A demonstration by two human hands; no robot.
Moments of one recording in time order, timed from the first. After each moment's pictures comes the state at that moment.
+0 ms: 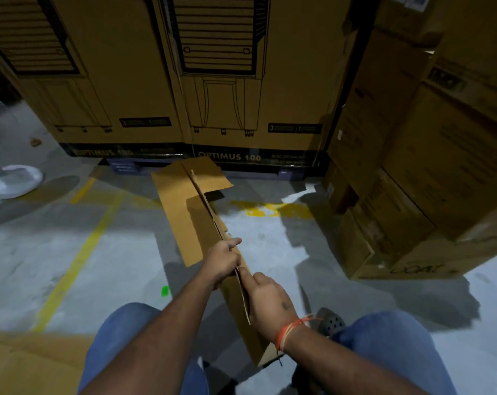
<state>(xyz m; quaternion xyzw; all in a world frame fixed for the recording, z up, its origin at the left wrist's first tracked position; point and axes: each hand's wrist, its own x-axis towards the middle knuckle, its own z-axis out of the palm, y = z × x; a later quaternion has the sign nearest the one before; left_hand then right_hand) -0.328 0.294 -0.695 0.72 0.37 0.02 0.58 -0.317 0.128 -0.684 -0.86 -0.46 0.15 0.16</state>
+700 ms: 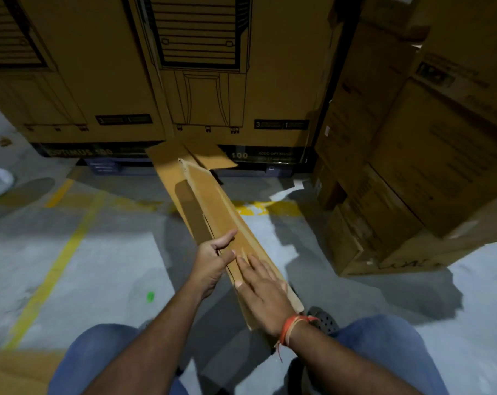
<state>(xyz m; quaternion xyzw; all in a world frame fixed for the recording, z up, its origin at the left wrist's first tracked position) -0.319 0.292 -0.702 0.67 0.26 0.14 0.68 -0.280 0.125 -0.699 -0.86 -0.37 0.23 0.28</state>
